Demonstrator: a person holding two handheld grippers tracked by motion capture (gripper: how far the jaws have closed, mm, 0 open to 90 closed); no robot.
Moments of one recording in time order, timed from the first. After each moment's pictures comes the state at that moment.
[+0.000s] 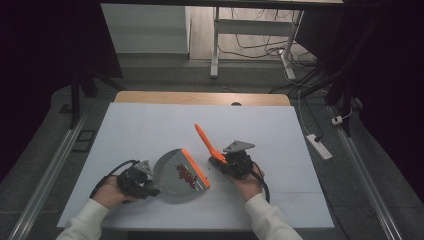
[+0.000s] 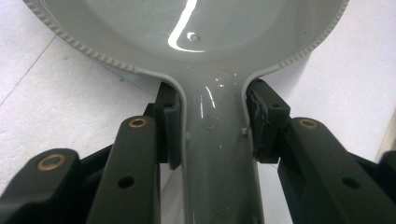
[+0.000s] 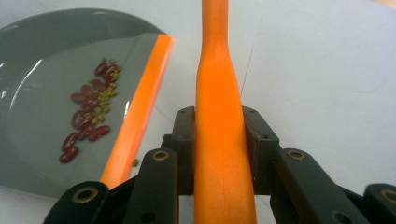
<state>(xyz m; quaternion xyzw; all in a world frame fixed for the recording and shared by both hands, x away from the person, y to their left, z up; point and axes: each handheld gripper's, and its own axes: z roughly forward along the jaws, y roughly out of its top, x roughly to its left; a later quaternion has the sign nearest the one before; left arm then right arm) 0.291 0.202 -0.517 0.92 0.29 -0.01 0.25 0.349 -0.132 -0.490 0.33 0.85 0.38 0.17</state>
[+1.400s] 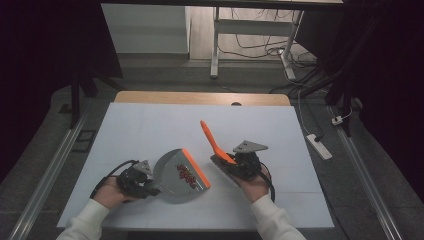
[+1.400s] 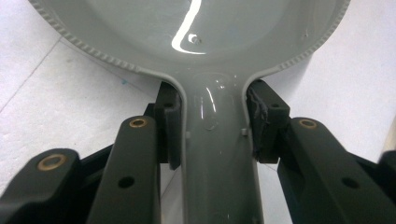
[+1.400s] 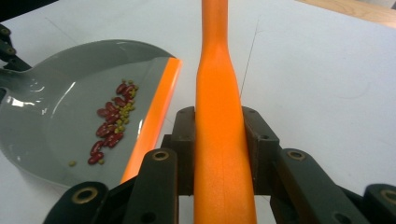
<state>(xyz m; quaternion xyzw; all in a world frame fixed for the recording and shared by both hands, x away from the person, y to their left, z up) 0.289 0.203 -0.517 0.92 0.29 0.00 0.27 0.339 -0.155 -0.474 0.33 0.83 0.43 0.15</state>
